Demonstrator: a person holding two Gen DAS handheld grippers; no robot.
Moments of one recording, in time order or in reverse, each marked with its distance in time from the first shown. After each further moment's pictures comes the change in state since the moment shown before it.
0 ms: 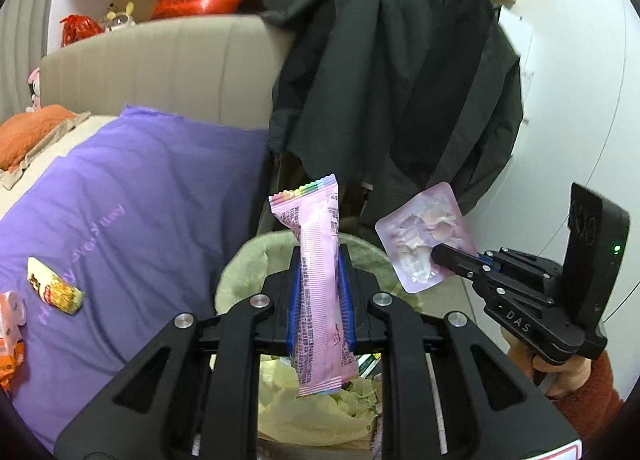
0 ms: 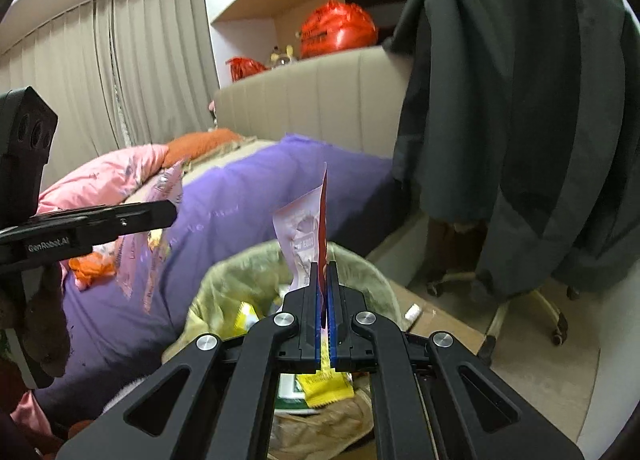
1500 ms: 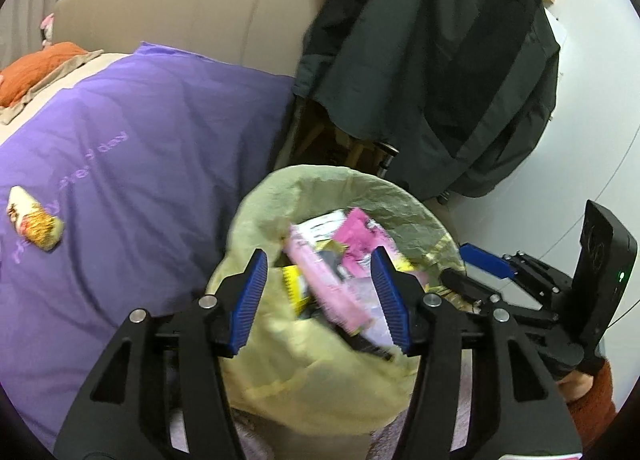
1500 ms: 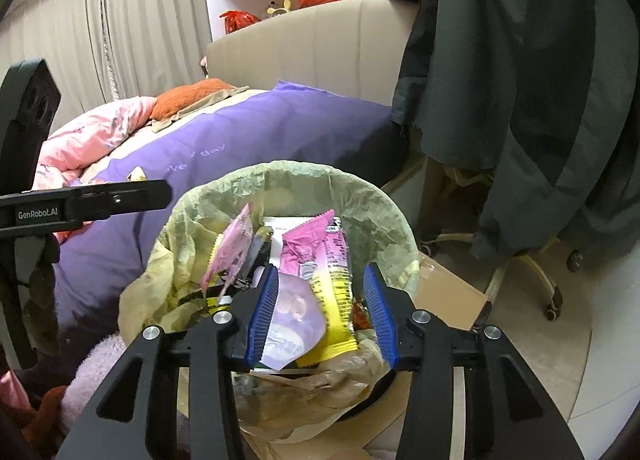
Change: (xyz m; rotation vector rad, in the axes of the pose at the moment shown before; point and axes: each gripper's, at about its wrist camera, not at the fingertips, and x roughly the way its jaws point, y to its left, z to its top) left arm 0.022 0.047 -0.043 -0.126 0.100 0.008; right arm 0.038 0.014 -0.047 -0.036 0.134 -0.046
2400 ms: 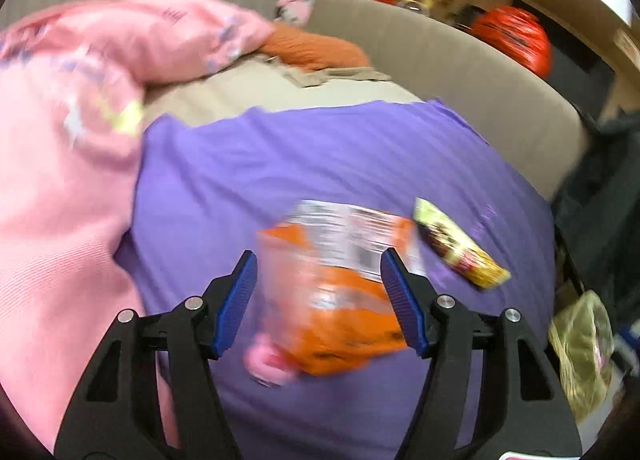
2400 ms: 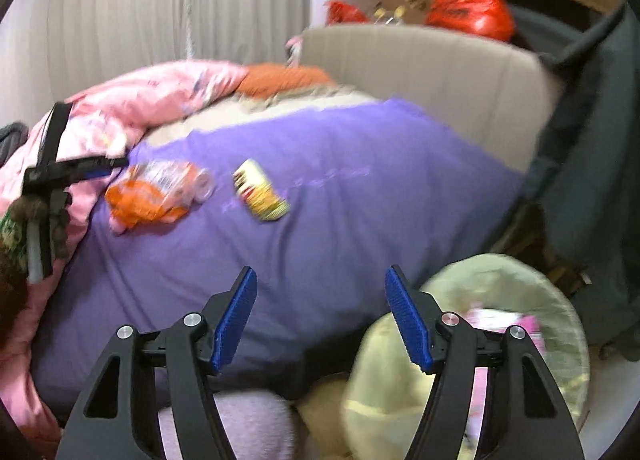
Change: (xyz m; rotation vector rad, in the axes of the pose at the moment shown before) left arm -0.195 0.383 -0.084 -0.510 -0.209 0.518; right arm 0.044 0.226 0.054 -0.273 0.040 0.151
